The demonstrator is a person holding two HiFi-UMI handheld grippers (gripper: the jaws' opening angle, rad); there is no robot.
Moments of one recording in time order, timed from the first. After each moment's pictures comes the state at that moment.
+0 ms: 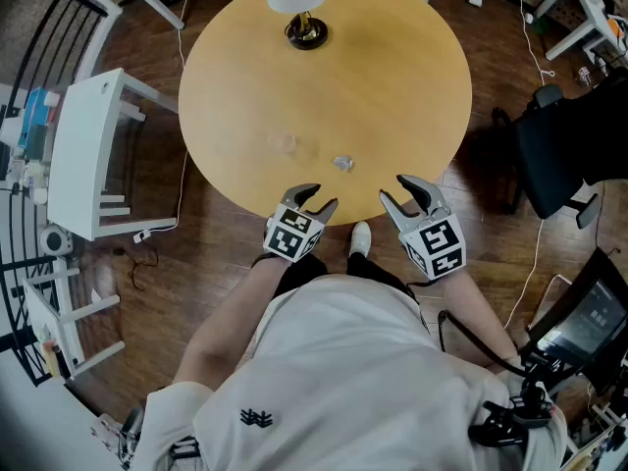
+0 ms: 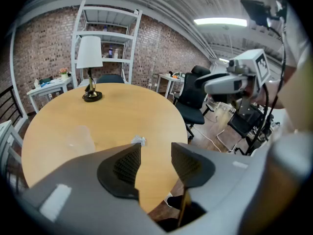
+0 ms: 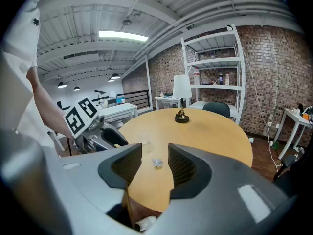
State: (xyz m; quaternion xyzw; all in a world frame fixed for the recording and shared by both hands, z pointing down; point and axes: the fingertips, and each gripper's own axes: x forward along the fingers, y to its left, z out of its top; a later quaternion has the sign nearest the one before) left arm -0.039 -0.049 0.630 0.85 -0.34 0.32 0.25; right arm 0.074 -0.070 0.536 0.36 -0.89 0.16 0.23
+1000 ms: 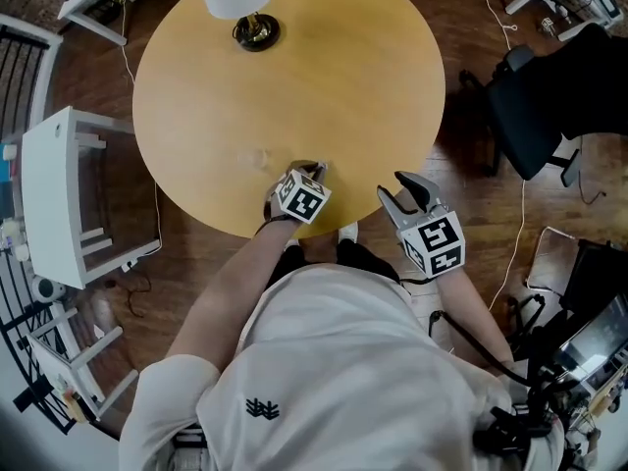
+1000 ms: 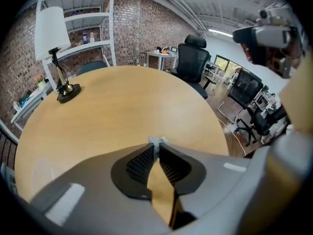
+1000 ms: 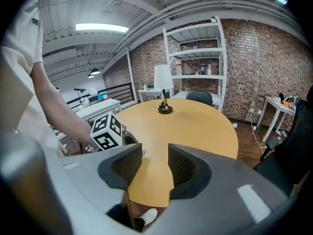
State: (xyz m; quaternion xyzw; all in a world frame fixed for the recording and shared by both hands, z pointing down) left arm -0.004 -0.147 0.739 0.83 -0.27 0.45 0.19; right arm 0.109 -0.104 0.560 0.43 -0.84 0.20 0.26
